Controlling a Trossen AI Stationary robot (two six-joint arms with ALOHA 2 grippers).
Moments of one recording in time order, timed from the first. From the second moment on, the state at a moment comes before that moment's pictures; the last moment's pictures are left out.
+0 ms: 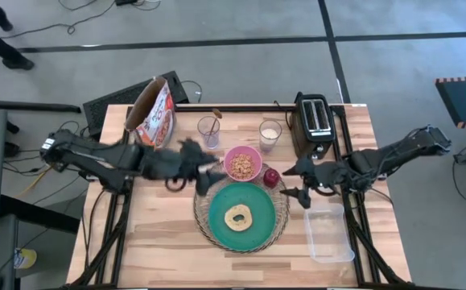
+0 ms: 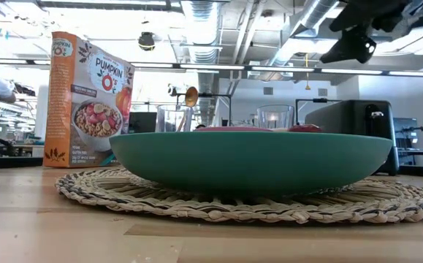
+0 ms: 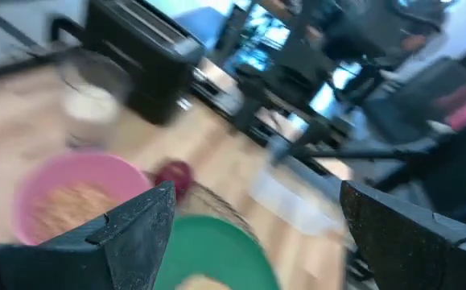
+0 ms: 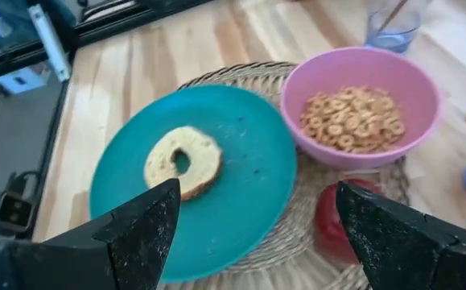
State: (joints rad) left arm -0.23 1.30 1.29 -0.40 -0.41 -0.74; right arm 0.31 0.92 0.72 -0.39 0.30 0.50
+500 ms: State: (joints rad) left arm 0.23 1.32 1.48 -0.56 -0.03 -0.38; right arm 0.12 0.92 0.79 -0.40 0.29 0.46
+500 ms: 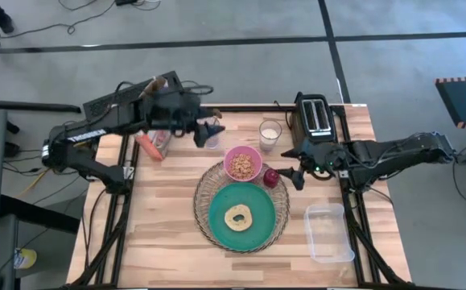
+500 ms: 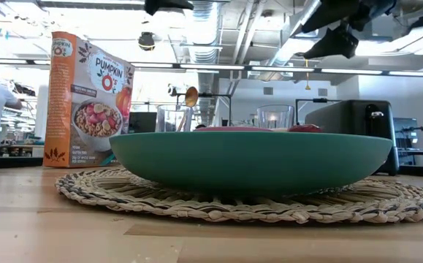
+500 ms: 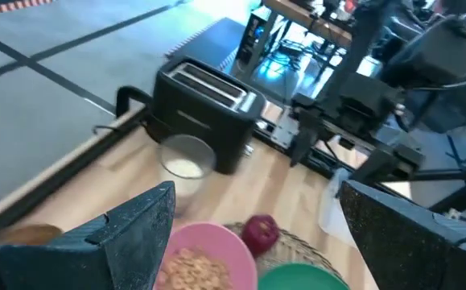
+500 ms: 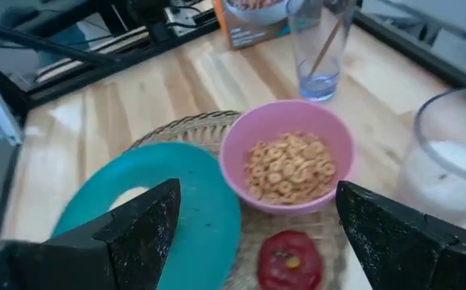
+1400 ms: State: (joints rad) left arm 0.52 1.86 1.96 -1.18 -0.03 0.22; right arm -0.10 0.92 0.82 -0.56 0.12 0.21
